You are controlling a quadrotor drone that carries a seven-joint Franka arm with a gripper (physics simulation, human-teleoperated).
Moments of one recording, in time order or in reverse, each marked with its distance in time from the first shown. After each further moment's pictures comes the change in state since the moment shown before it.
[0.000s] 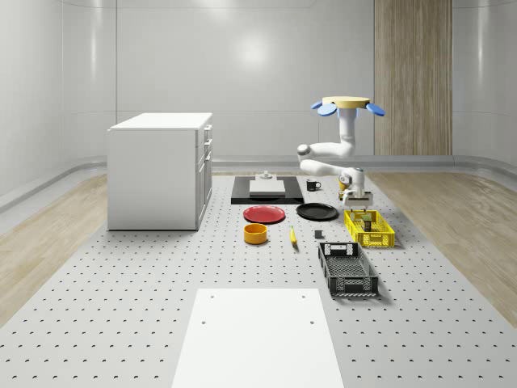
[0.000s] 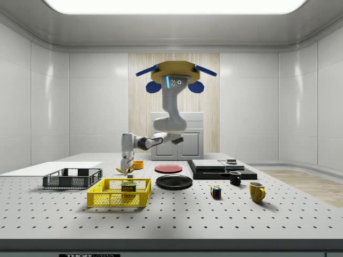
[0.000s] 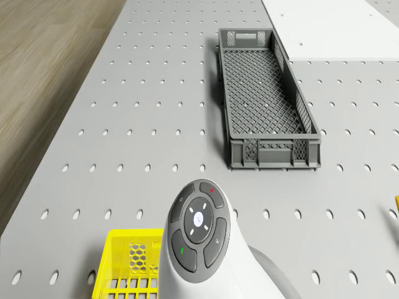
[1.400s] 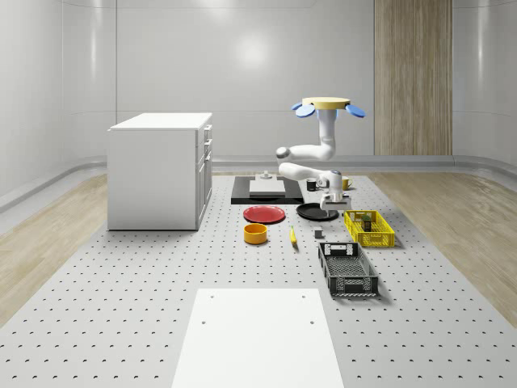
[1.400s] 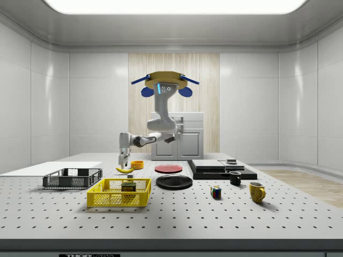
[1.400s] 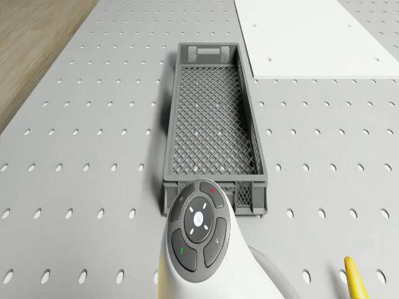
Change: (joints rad) arm 0.009 0.016 -0.003 -0.002 -0.008 -0.015 -0.007
